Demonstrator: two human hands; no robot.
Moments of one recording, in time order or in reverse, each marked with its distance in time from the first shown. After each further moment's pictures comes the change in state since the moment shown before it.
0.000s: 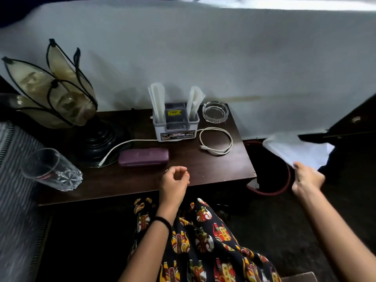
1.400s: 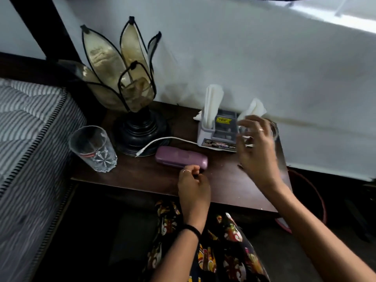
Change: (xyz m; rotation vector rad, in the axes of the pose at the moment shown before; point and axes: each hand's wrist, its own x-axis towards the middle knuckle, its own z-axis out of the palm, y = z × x) left_hand 0.020 0.012 -0.024 -0.021 0.379 -0.031; right_hand -0.199 -0.021 0.177 -0.551 -0.824 -1.245
